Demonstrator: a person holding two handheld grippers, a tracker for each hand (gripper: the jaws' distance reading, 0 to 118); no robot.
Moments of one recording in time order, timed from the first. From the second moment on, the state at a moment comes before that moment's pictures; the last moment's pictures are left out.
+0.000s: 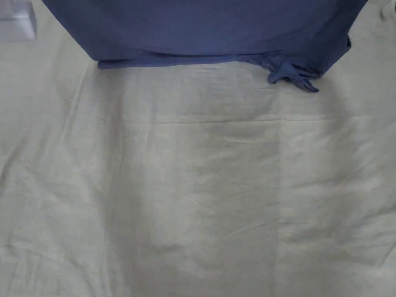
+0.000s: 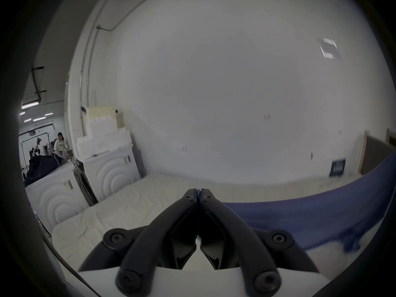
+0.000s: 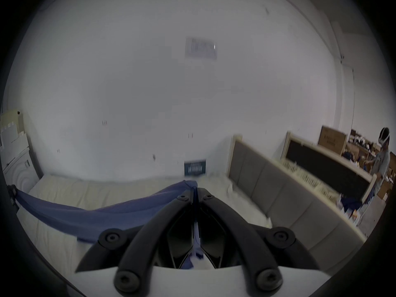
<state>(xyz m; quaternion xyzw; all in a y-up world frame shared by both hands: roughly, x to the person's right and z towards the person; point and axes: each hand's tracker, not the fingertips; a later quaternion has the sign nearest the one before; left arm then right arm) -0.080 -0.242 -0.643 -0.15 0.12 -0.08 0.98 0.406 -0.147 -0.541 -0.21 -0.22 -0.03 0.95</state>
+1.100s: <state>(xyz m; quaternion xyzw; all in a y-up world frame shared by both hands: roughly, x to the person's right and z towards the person) -0.182 -0.445 -0.314 -0.33 0.05 0.06 0.94 0.400 -0.428 -0.224 -0.43 -0.16 -0.11 0.88</state>
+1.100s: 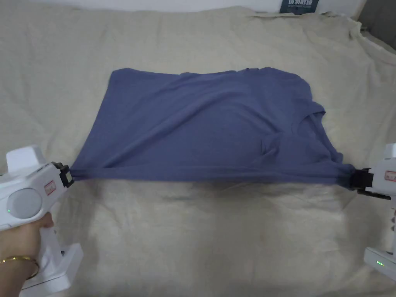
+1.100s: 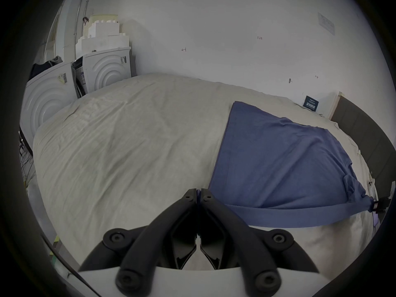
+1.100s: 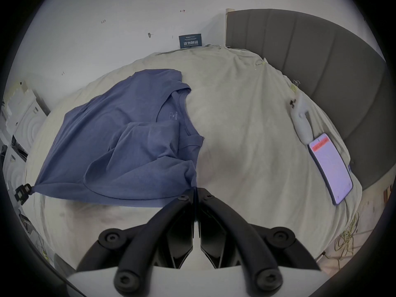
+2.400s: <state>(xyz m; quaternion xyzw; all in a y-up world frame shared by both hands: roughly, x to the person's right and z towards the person) -0.226 -0.409 -0.208 -0.31 0.07 0.11 0.94 0.410 -0.388 -0.084 -0.40 -0.15 -0.06 0.90</state>
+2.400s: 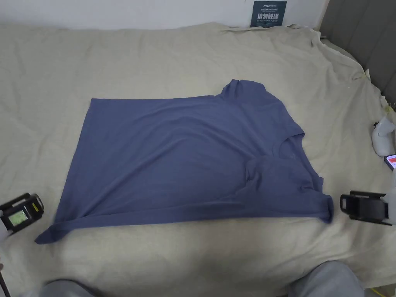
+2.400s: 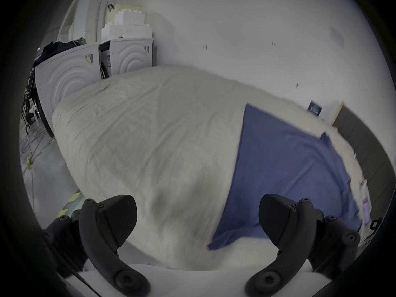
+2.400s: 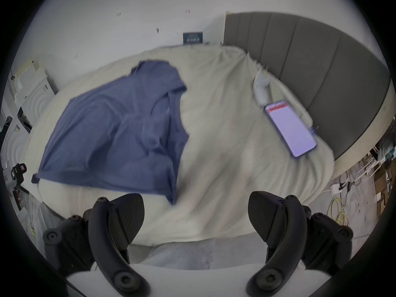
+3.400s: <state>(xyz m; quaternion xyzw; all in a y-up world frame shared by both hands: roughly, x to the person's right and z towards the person) -0.105 -0.378 -0.175 -0.11 -0.05 -0.02 0.99 0.299 -0.370 -0.077 -0.14 -0.13 -0.01 0.98</state>
